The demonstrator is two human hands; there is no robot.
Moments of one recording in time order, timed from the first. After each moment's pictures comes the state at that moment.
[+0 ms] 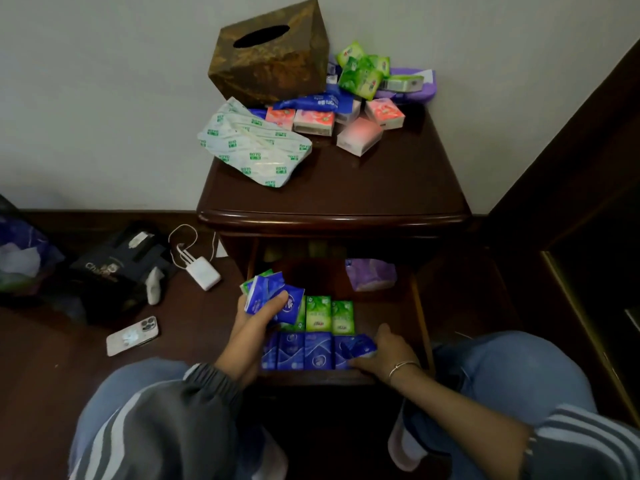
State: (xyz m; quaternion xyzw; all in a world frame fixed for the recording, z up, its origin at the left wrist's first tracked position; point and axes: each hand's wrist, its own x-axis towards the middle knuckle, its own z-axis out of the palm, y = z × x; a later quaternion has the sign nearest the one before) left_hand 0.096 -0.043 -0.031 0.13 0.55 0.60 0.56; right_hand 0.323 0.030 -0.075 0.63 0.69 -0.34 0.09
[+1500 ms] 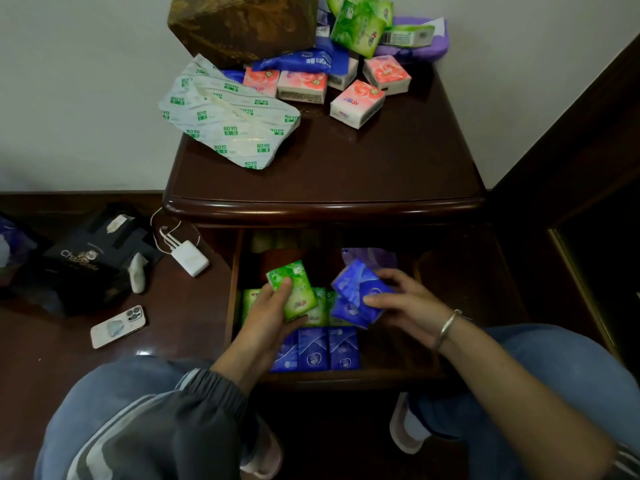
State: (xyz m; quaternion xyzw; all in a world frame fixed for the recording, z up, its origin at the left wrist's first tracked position) left_hand 0.121 0.003 -0.041 0.08 0.59 0.52 0.61; right_hand 0.324 0.084 -0.017 0.52 0.36 -0.75 -0.20
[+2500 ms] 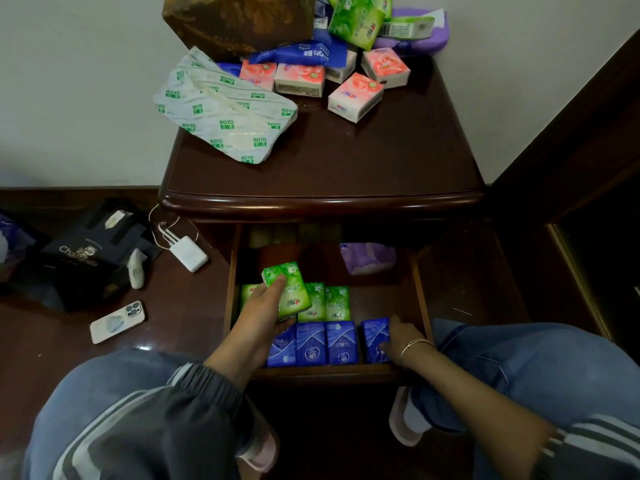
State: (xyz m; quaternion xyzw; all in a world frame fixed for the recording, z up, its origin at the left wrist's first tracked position) left_hand 0.114 0.001 -0.044 0.09 0.65 0.48 0.58; right_hand 0.341 0.064 -0.101 0.62 0.67 -0.32 0.25
